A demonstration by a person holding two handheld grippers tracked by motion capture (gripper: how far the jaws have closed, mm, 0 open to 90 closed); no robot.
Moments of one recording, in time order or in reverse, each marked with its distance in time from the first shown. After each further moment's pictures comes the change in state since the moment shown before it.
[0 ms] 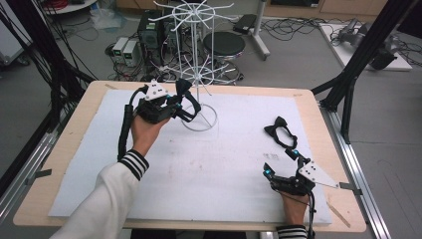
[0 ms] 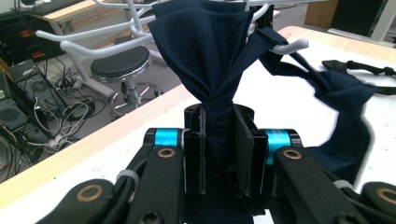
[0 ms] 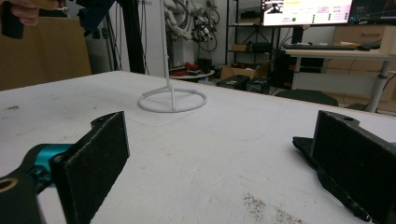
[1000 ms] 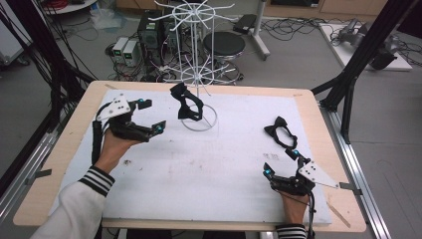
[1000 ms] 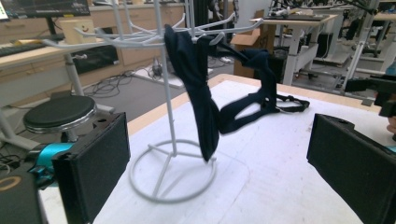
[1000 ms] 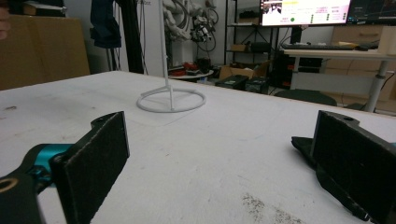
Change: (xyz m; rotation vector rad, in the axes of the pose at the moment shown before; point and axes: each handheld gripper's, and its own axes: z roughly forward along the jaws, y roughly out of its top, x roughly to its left) left arm 0.034 -0.057 -0.063 -0.270 -0.271 -0.021; right arm 0.001 0.000 0.000 0.004 -0.003 0.008
